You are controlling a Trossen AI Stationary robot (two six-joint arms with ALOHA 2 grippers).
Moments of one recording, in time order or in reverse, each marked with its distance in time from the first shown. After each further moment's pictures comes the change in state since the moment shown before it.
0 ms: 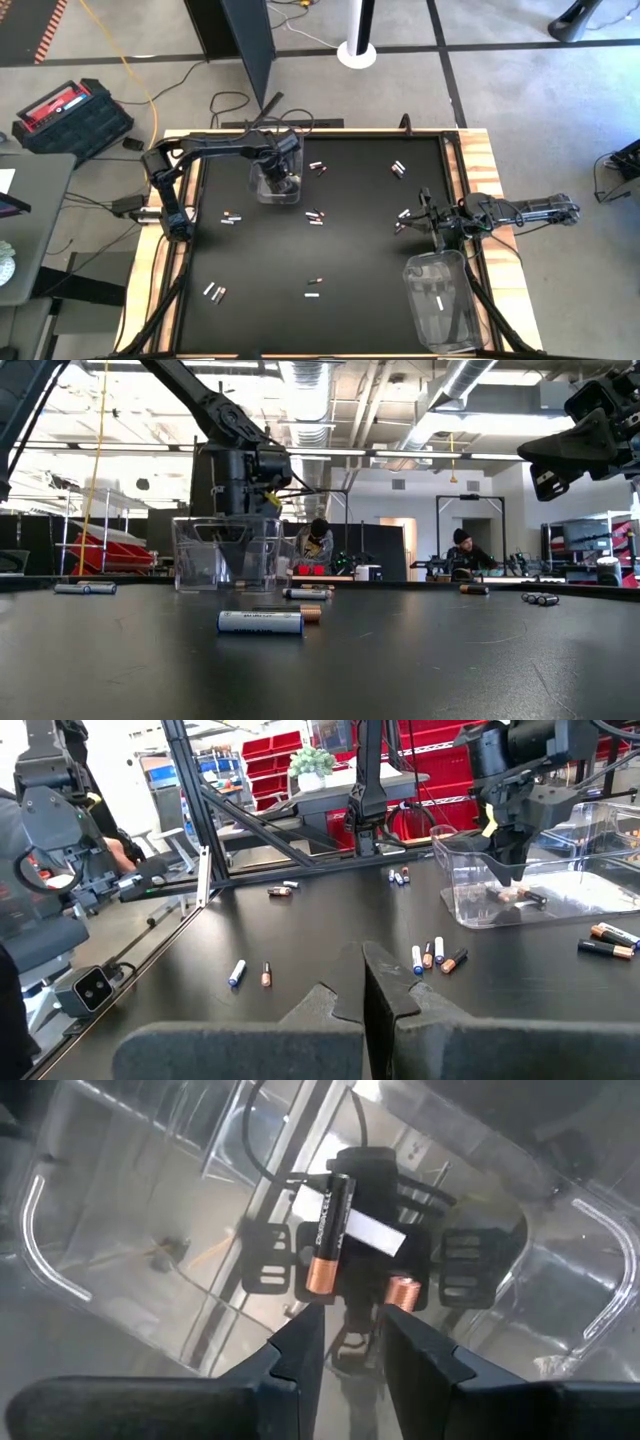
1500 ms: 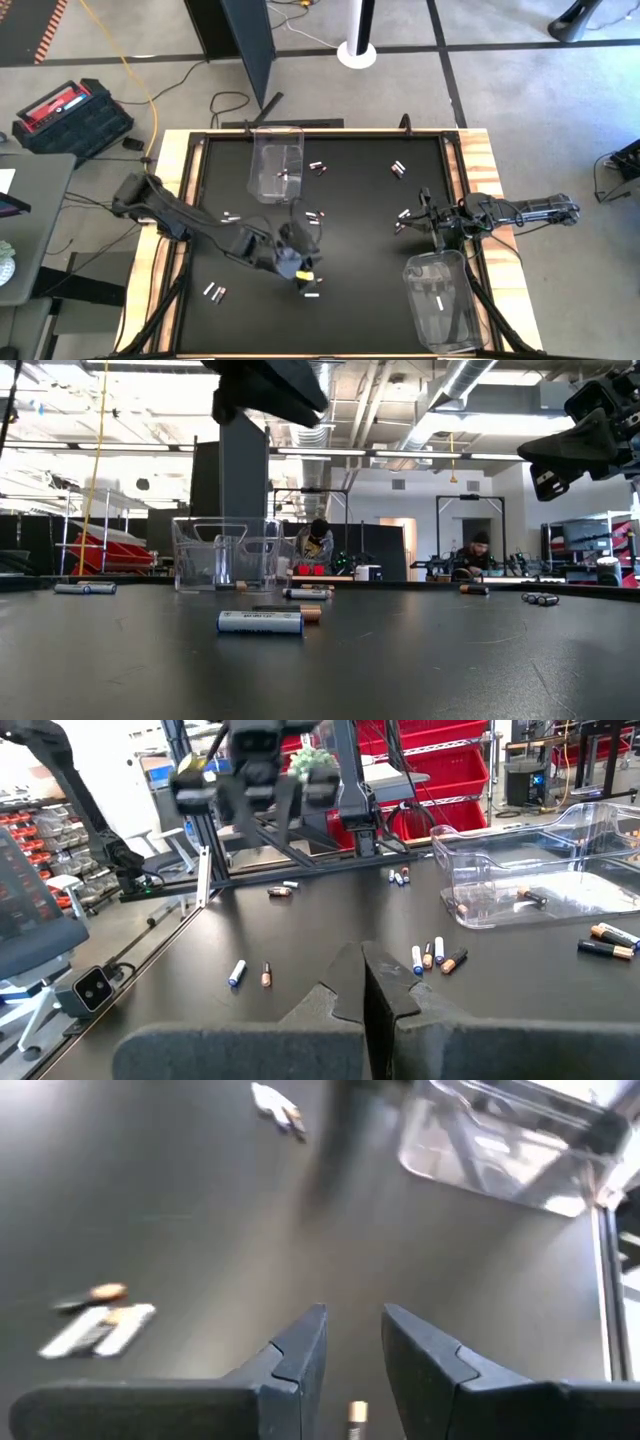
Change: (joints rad) left arm -0.942 -0.160 0.000 0.482 -0.363 -0.670; right arm 0.000 0.000 0.000 0.000 0.000 0.000
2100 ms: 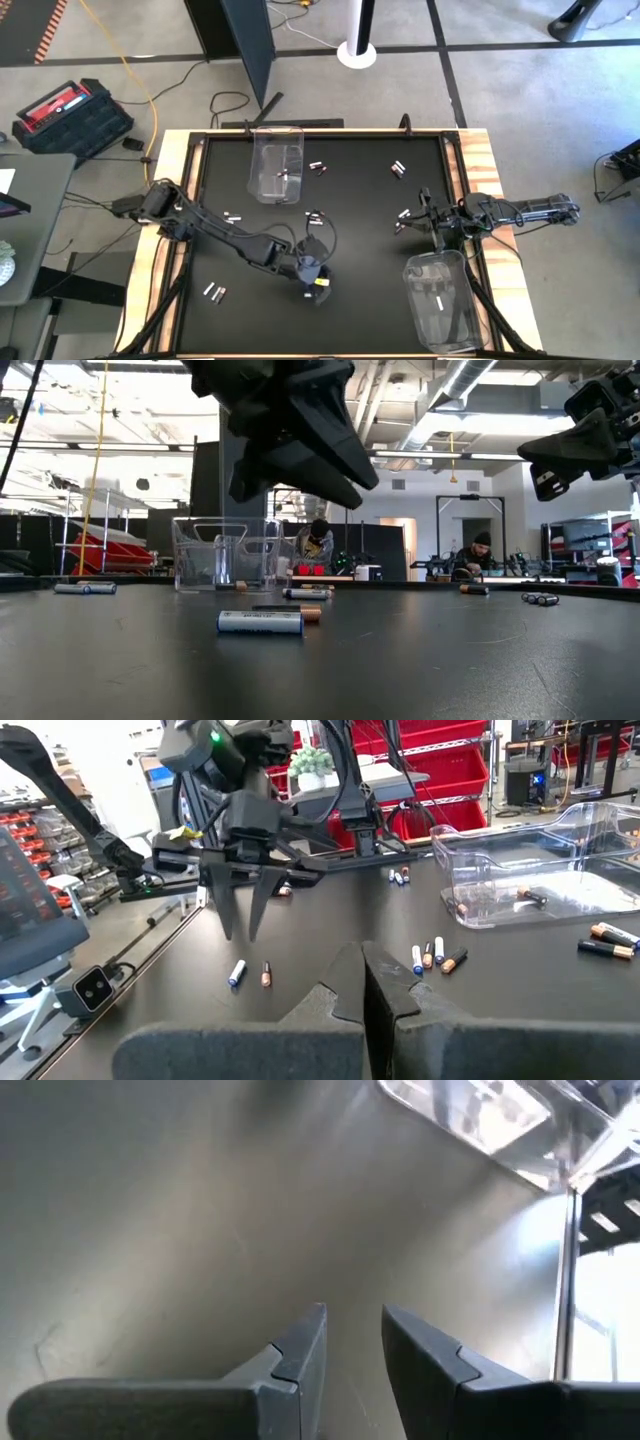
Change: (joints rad) left arm 0.035 0.197 0.000 0.185 0.216 -0.211; right arm 0.000 0.000 0.000 0.000 0.000 0.000
